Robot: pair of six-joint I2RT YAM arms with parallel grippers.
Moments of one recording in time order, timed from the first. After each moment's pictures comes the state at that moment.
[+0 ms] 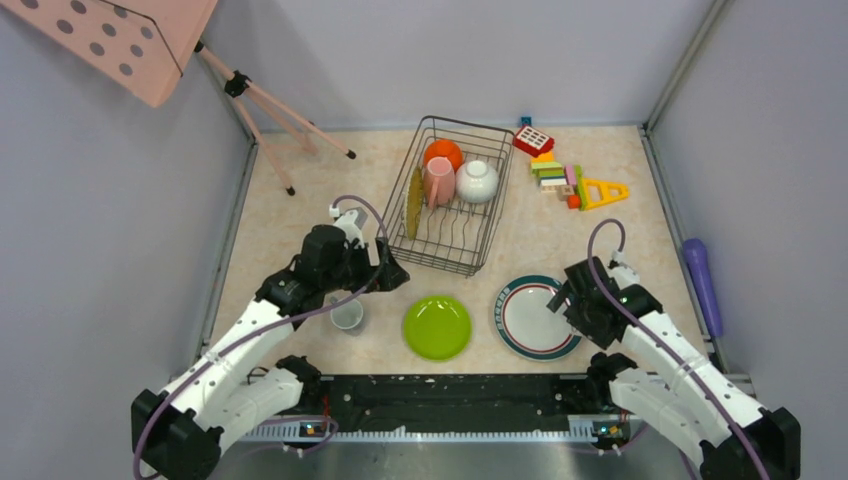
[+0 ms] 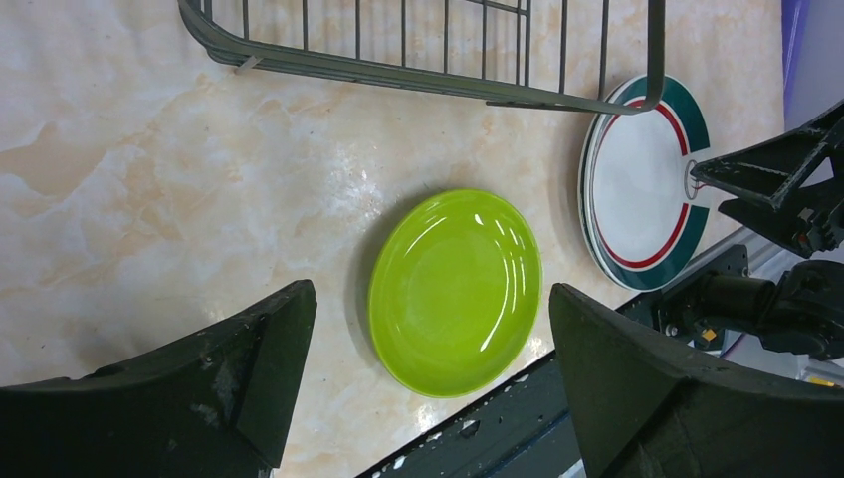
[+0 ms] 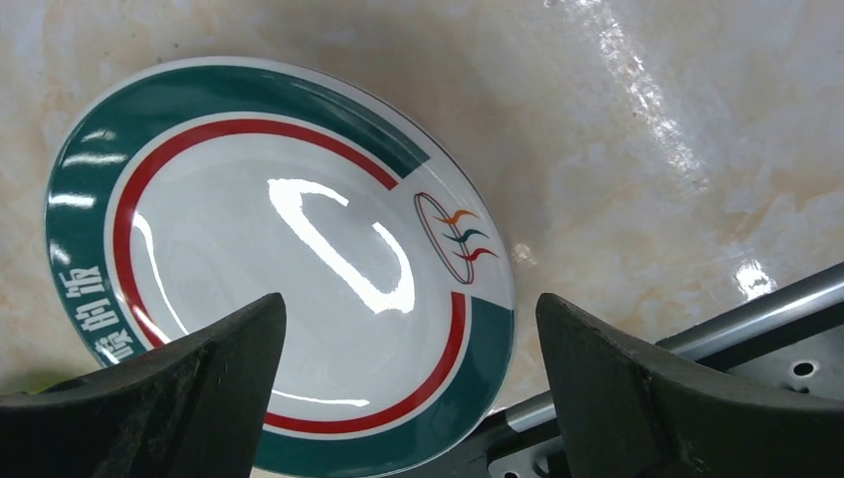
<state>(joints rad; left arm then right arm) -0.50 0.88 0.69 -0.45 0.22 -0.57 0.43 0.77 0.54 -0.96 0.31 1.07</state>
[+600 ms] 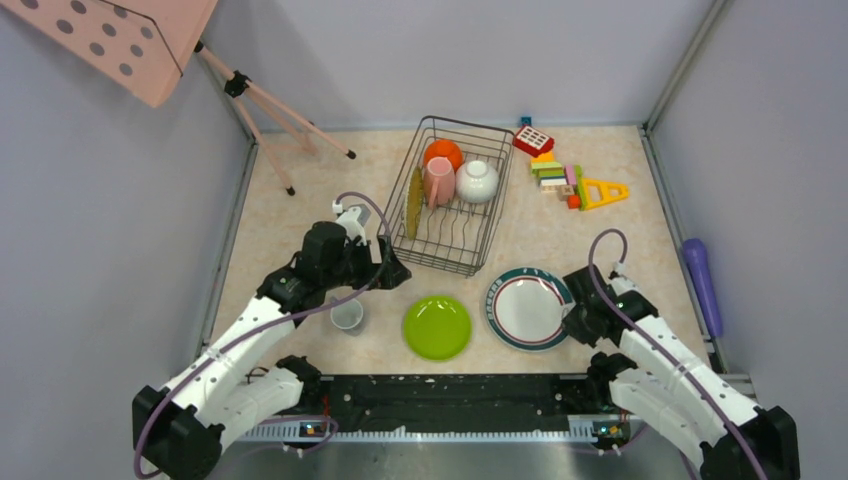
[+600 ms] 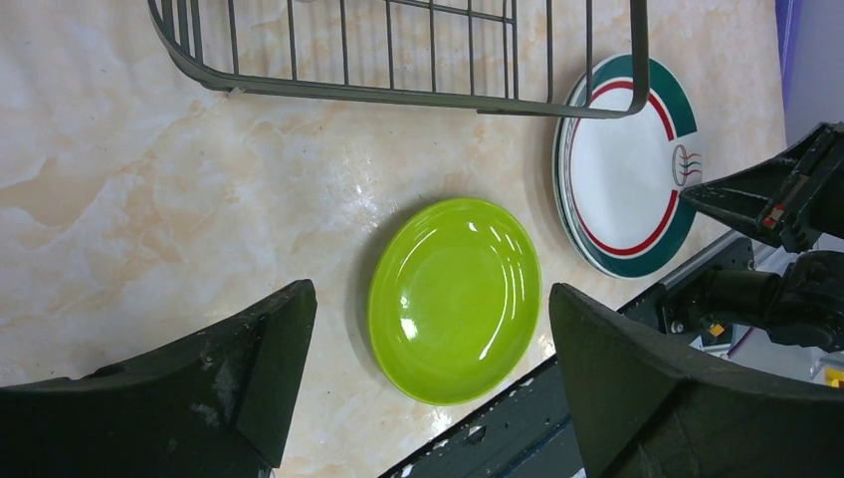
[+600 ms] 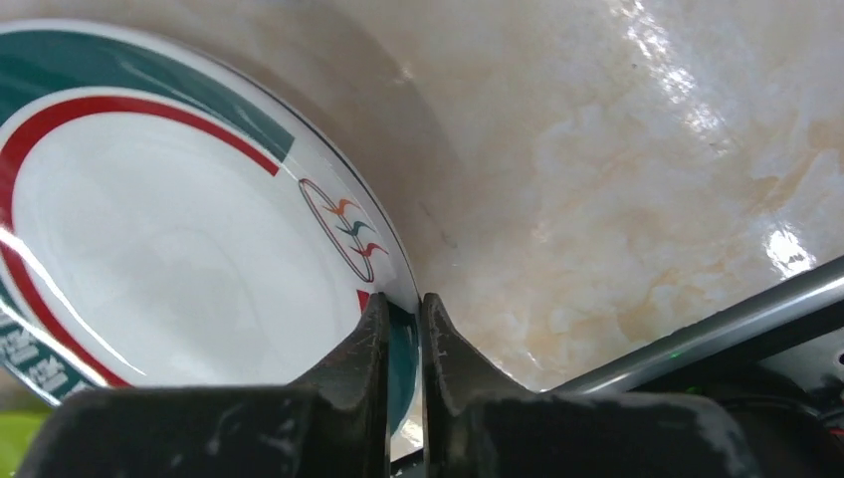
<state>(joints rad) -0.50 0.91 0.71 -0.42 0.24 -0.53 0.43 0.77 0.45 -0.96 0.30 1.15</state>
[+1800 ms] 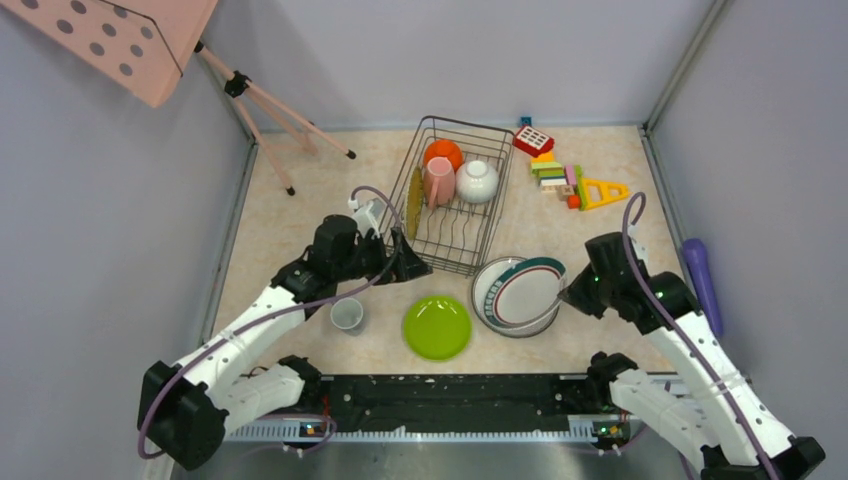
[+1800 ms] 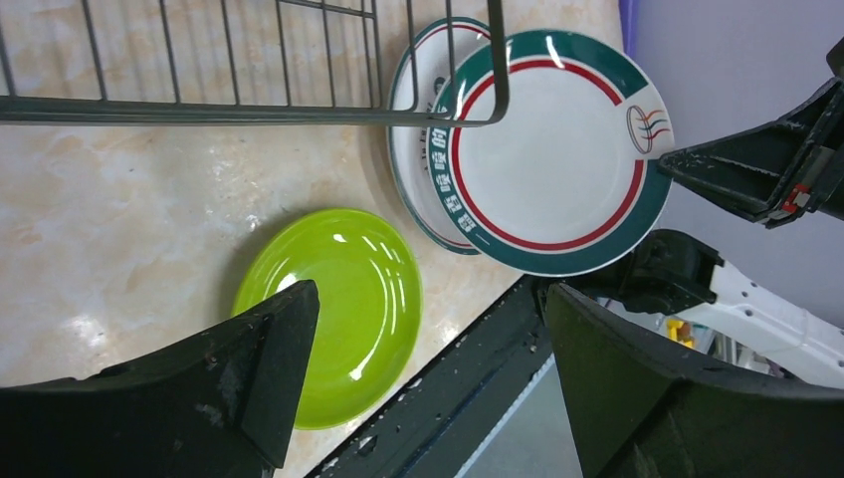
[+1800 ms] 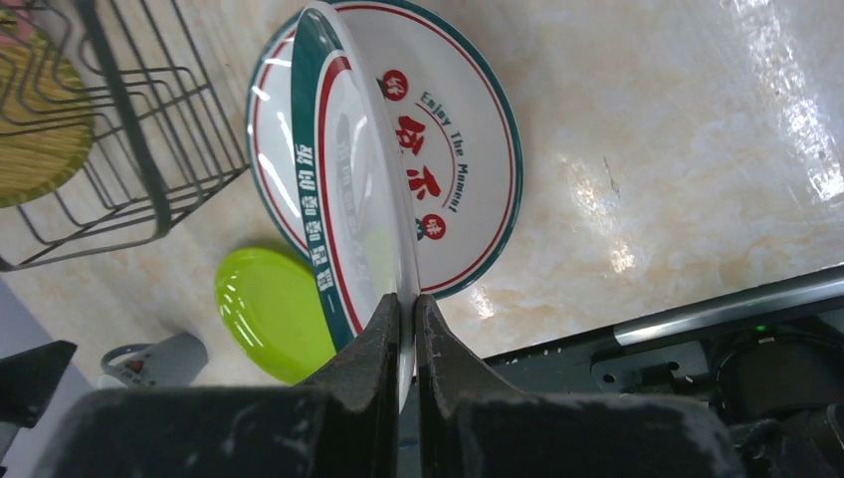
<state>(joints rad) -0.54 1.00 0.71 -0.25 0.40 -0.71 0.43 0.74 0.83 -1.10 0.15 1.07</state>
